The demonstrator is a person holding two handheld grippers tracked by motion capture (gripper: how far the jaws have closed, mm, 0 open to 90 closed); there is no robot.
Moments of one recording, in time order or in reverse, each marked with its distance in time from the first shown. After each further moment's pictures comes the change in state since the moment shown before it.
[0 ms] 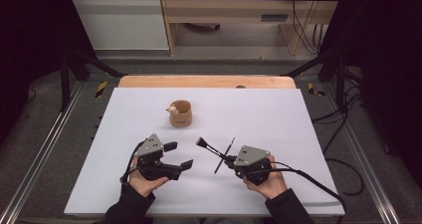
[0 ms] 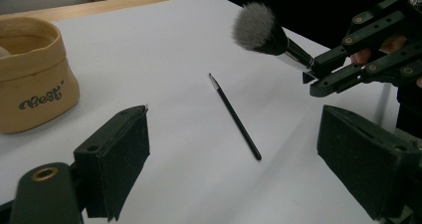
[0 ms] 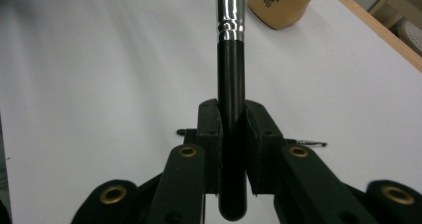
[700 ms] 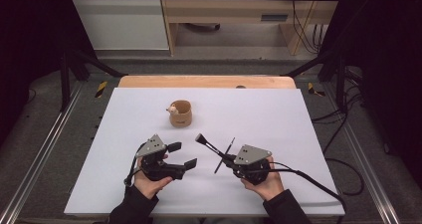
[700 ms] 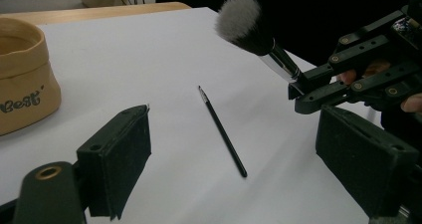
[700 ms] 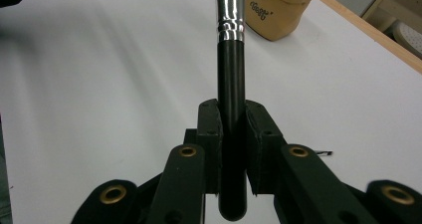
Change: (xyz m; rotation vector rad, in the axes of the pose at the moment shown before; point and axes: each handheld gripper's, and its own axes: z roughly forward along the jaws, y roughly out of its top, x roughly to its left) left arm -0.005 -0.002 0.008 -0.060 -0.027 -0.055; right arm 0.001 0.000 0.002 -0.054 -0.008 0.061
